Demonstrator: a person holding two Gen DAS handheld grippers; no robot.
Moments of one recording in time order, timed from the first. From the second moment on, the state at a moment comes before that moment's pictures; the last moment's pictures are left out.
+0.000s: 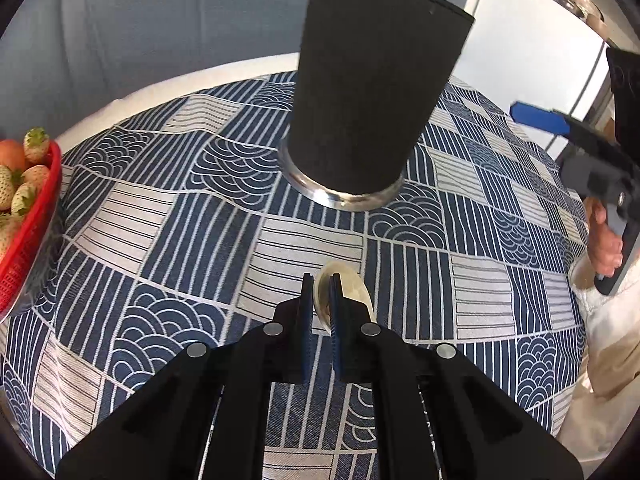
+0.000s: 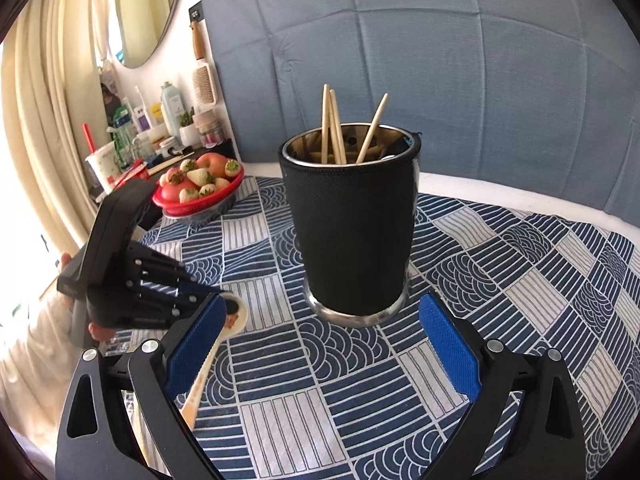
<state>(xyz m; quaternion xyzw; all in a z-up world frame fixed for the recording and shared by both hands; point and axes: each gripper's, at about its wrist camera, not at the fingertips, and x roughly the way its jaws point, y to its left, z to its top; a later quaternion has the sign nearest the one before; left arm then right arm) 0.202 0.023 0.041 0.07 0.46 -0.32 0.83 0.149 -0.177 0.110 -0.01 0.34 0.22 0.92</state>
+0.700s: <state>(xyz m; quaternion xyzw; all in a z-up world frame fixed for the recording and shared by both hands) 0.189 0.041 0.068 0.06 0.43 -0.30 0.85 0.137 -0.070 0.044 -0.05 0.42 0.30 0.85</state>
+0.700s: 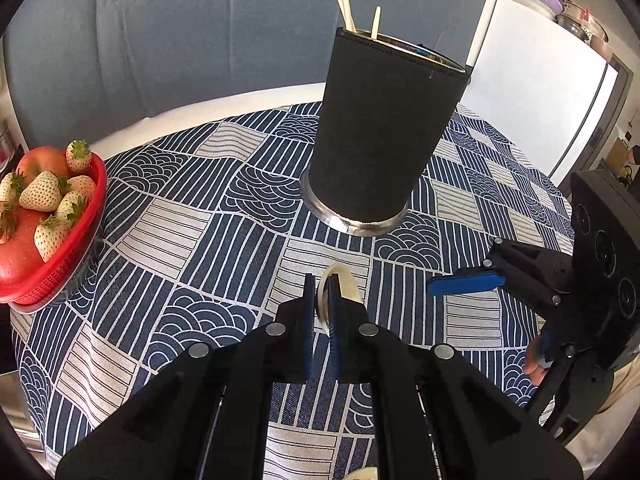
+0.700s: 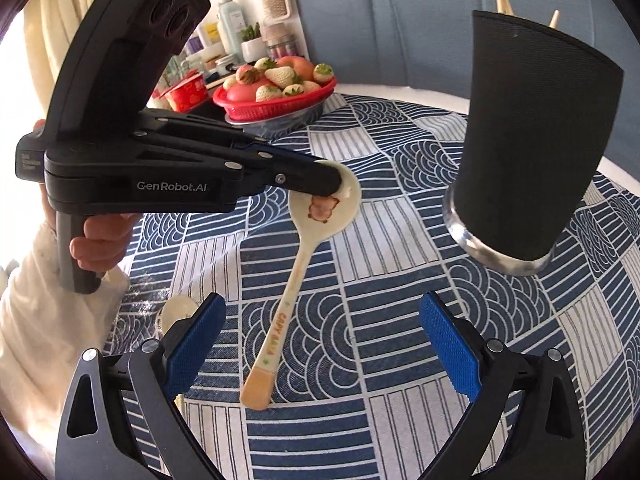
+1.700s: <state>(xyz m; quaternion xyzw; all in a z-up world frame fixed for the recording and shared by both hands) 0.169 0.040 0.149 0.08 0.36 -0.28 0.88 0.145 -0.074 0.098 -0.09 0.39 0.33 0.86</state>
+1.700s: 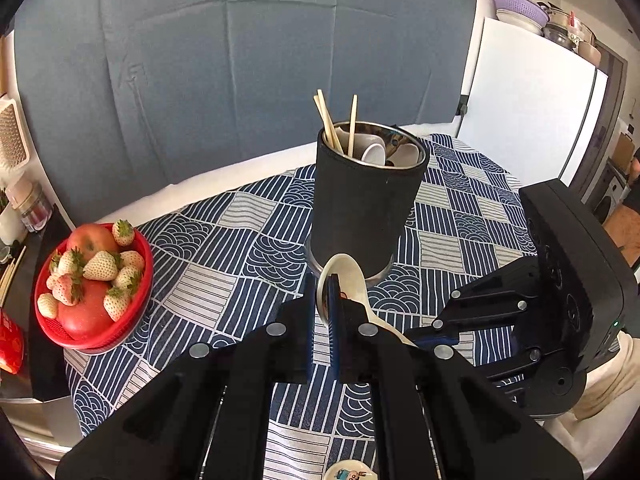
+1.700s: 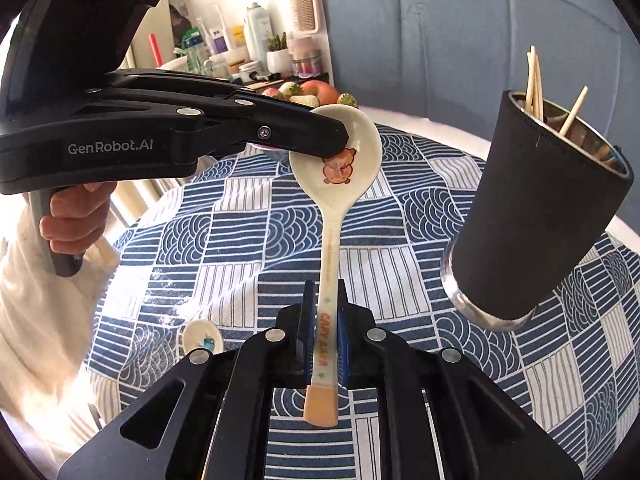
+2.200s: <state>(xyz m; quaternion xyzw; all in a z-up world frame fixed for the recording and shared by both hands) 0.168 0.030 0.210 0.11 0.32 -0.27 0.90 0.167 -0.084 0.160 -0.09 0.34 0.34 0.87</state>
